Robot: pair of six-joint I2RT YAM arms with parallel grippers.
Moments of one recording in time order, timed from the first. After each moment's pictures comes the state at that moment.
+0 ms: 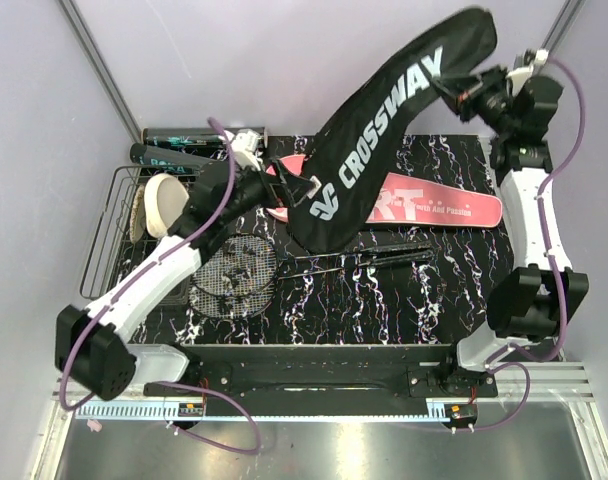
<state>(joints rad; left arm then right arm) -0.49 1.23 1.06 0.10 0.25 -0.59 -0.12 1.64 1.77 0.06 -0.66 1.27</state>
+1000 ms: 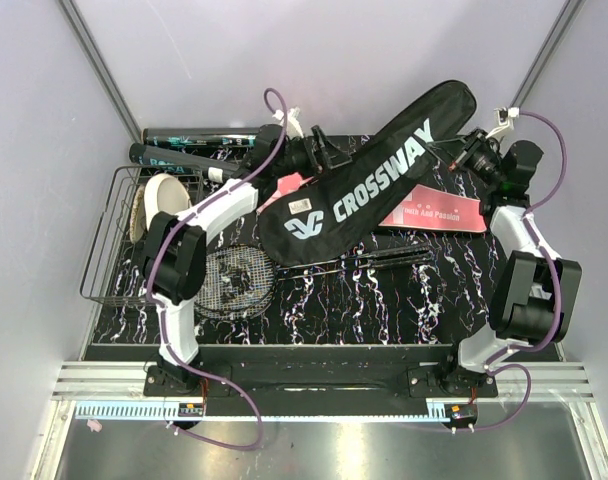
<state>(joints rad) -0.46 1.95 1.52 0.16 0.44 -0.88 -0.22 1.59 1.10 0.52 -0.85 0.76</state>
